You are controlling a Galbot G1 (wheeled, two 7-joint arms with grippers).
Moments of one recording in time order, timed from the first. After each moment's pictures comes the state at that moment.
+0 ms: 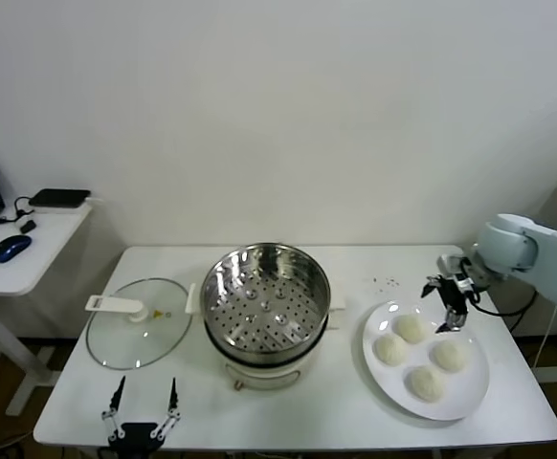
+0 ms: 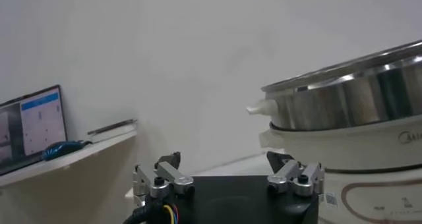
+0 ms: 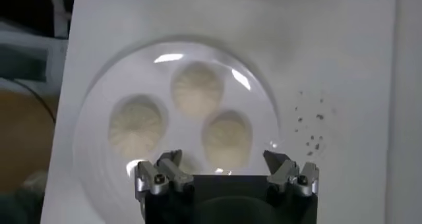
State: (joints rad) left arm 1.84 -1.59 -0.63 -1.92 0.26 -0.44 -0.12; right arm 0.53 0.57 -1.48 1.37 0.23 -0.21 -1.03
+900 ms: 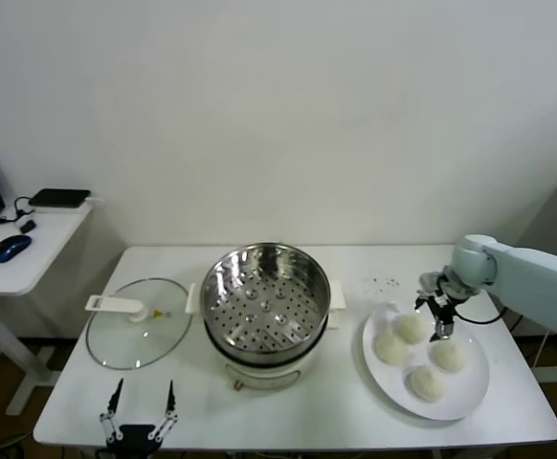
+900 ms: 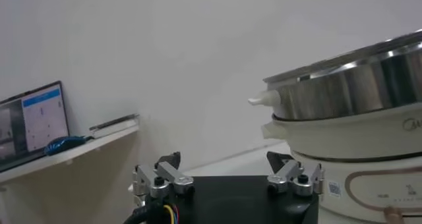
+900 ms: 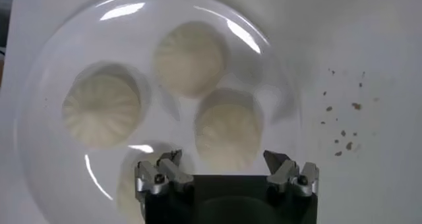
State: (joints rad) left arm 1.83 -1.60 -0.65 -1.91 0.27 -0.44 -0.11; right arm 0.28 0.71 -1.33 1.16 0.15 -0.14 -0.95
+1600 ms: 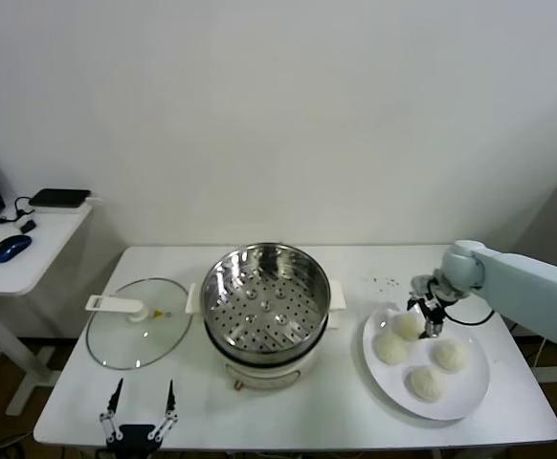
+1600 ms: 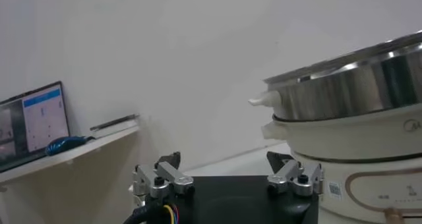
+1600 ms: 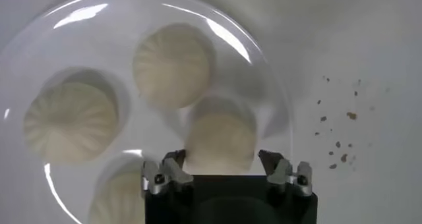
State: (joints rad) left arm 1.83 -1.60 -0.65 -1.91 0.27 -0.44 -0.11; right arm 0.24 0.73 -1.29 1.12 0.13 -0.13 -0.92
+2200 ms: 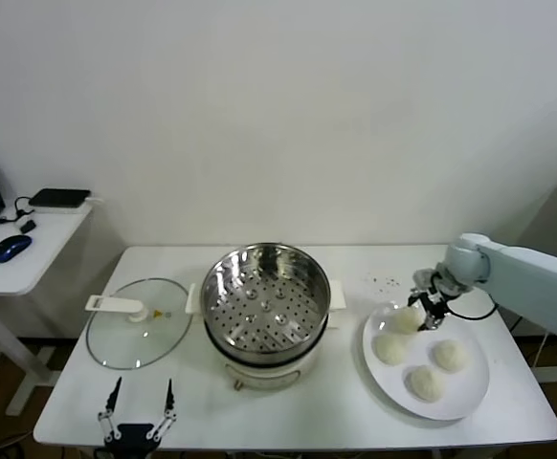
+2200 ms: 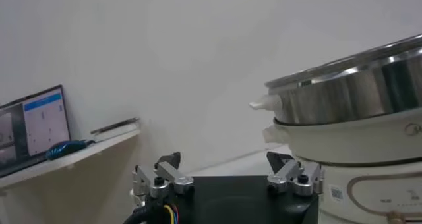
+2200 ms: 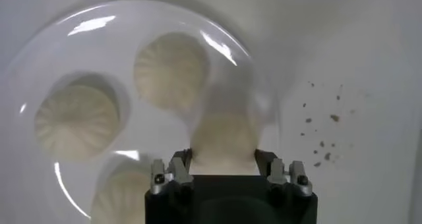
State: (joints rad) left arm 1.84 -1.59 -0.65 -1.92 0.27 -0.44 -0.11; right arm 0.42 0.70 -1.42 1.21 0.20 -0.08 -0.92
